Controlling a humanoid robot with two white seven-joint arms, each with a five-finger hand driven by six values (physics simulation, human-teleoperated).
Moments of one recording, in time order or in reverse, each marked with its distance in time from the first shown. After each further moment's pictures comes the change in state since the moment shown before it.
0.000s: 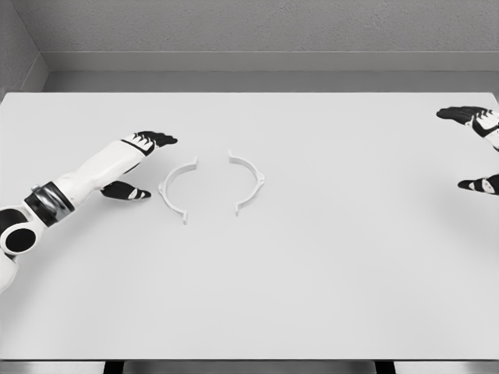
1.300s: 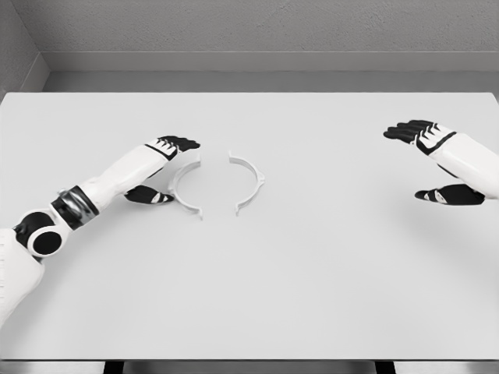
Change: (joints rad) left arm 0.003 -0.092 -0.003 0.006 -0.034 0.000 -0.003; right arm -0.038 0.162 0.030 -0.061 0.183 -0.010 0.033
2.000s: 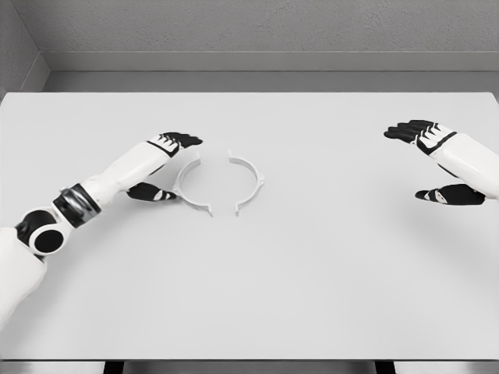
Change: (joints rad) left arm -0.006 0.000 0.006 -0.009 0.010 0.000 0.001; right arm 0.002 0.000 -0.001 0.001 -0.001 0.000 0.000
